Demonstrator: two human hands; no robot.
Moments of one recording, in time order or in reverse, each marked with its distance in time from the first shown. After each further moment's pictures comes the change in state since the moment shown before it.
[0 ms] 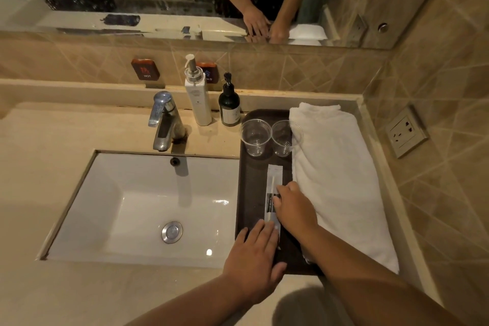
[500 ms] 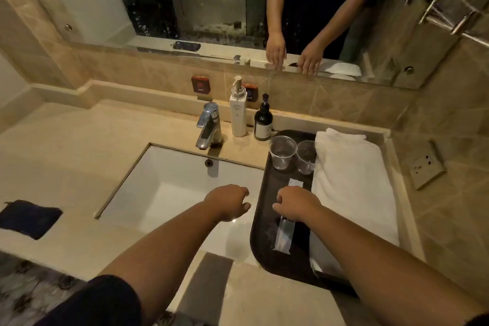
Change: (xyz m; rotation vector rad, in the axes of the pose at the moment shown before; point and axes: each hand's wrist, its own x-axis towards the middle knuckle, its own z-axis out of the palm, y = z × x) left_hand 0.007 -0.088 -0.105 -0.082 0.089 -0.377; right_hand 0.022 -0.046 -0.053 -0.219 -0.418 -0.205
